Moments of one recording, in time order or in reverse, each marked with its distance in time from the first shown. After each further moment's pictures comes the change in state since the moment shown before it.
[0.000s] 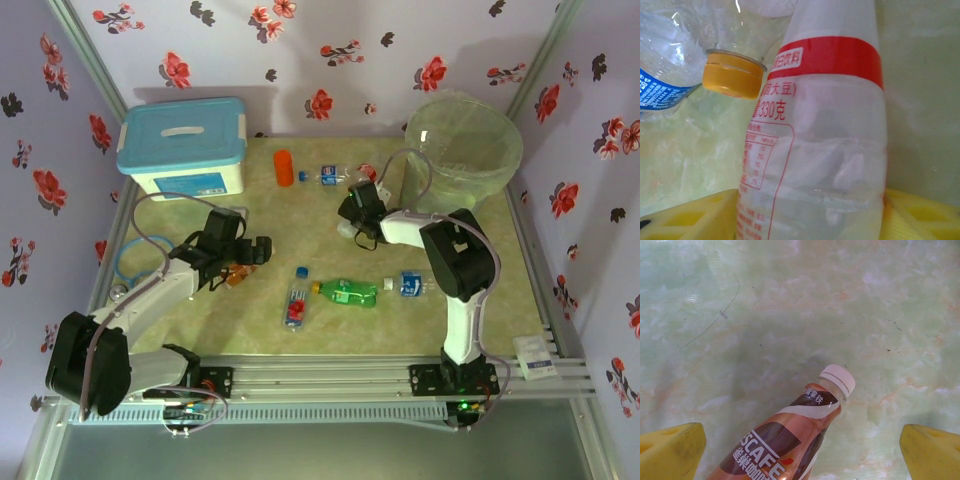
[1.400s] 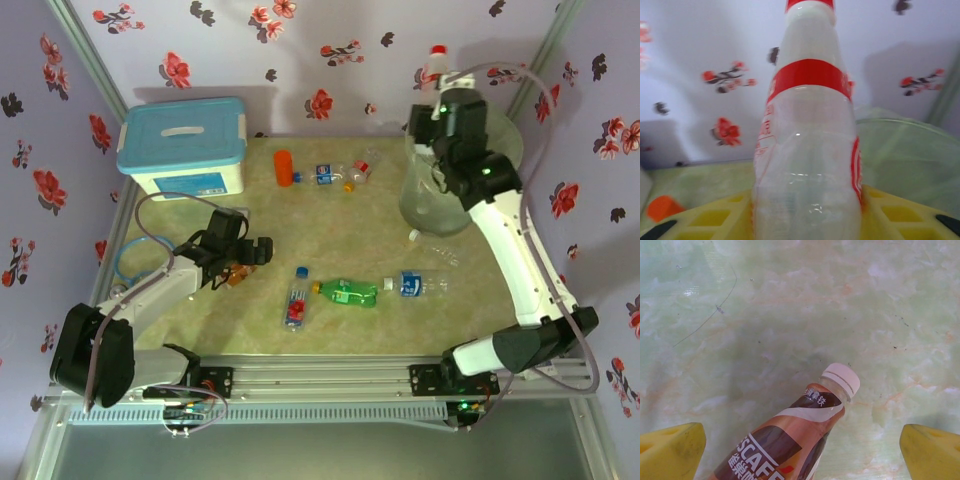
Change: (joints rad) left arm 0.000 0.043 0.000 0.019 0.001 -0.002; right arm -0.200 -0.546 0.606 -0.649 0.142 -0.771
